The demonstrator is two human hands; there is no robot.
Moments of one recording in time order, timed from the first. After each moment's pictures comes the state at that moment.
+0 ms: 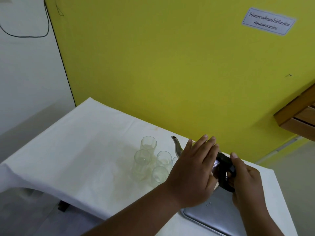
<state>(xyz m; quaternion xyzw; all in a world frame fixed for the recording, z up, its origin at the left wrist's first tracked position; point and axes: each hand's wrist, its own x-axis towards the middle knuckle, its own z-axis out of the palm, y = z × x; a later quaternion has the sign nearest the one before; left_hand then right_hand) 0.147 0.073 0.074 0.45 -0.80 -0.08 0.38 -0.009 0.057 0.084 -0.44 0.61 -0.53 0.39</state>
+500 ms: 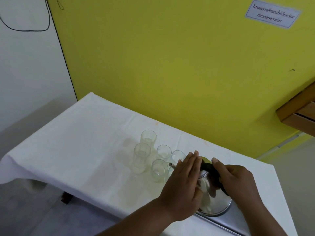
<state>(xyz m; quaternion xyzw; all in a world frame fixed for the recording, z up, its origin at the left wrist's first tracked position) 0.138 0.110 0.014 0.50 -0.76 -0.23 0.34 -0.017 0.071 0.087 -0.63 0.70 -0.23 0.24</state>
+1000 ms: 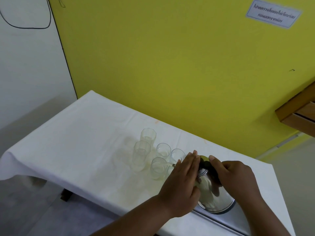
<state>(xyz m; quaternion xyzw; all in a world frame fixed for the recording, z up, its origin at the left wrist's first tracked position) 0.137 0.110 0.006 0.48 -0.77 -0.25 0.34 -0.019 0.067 0.089 -0.66 0.72 -0.16 0.15</state>
